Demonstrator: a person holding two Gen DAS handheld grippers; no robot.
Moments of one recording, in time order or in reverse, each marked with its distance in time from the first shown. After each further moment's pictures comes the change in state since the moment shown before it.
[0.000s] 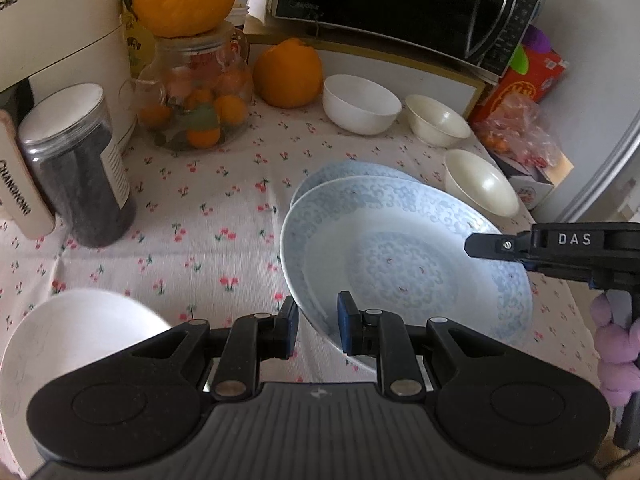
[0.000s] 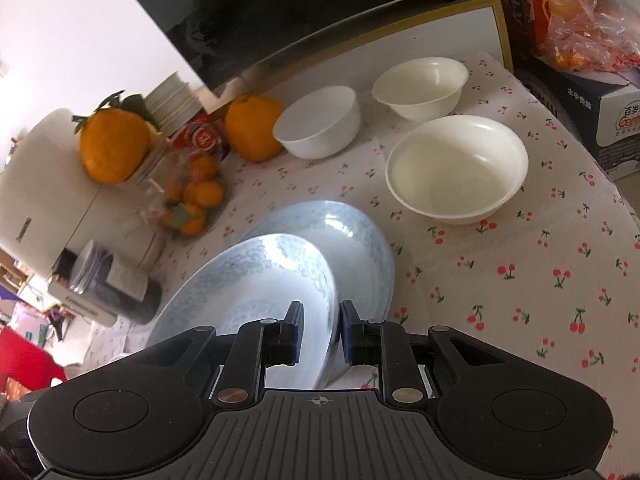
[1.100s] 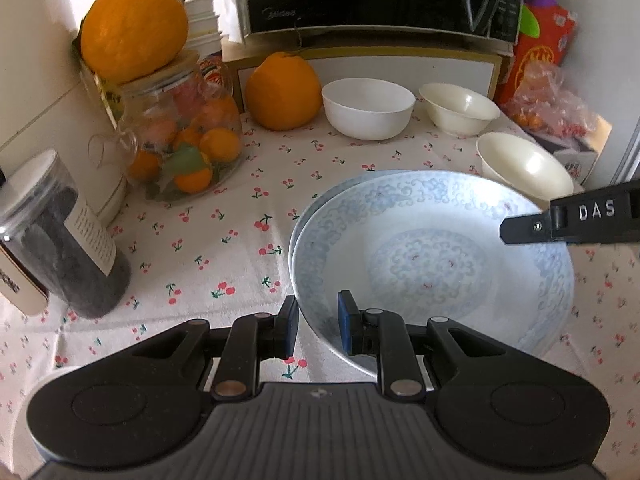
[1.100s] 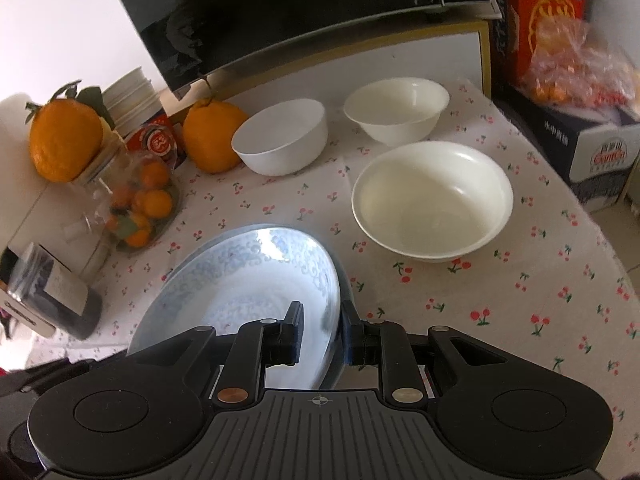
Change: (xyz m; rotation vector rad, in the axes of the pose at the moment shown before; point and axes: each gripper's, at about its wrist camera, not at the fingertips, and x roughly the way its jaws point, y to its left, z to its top) left arm 0.045 -0.029 0.006 0.186 -0.070 0.188; right arm 0.025 -0.001 0.008 -0.092 -0.059 -0.156
